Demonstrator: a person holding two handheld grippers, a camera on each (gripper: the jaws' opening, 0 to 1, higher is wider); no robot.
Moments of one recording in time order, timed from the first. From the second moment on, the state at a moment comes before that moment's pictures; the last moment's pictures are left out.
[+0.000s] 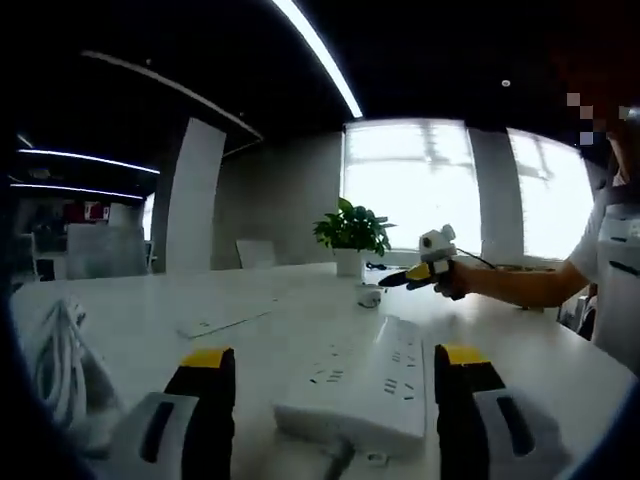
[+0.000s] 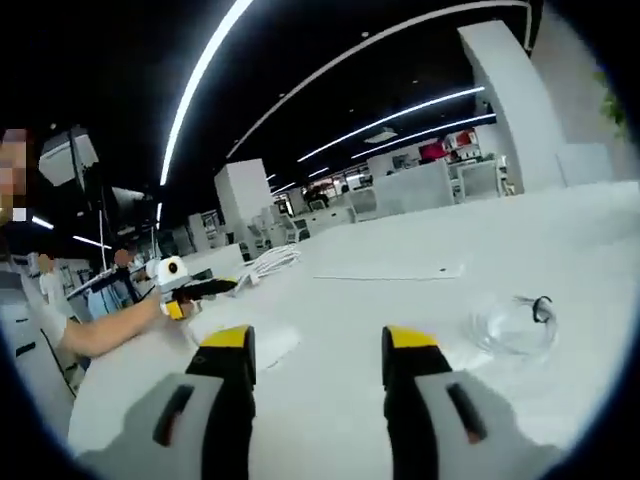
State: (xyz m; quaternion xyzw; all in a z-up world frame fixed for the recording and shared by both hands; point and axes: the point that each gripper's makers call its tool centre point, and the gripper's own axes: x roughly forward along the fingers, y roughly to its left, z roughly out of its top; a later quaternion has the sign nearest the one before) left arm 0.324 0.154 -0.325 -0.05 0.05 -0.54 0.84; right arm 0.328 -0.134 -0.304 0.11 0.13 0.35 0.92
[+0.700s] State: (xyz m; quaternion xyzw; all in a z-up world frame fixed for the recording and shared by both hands) left arm 0.288 0.106 -0.317 0.07 0.01 -0.55 0.84; right arm 0.350 -0.201 -0.342 0.07 0.33 0.10 0.94
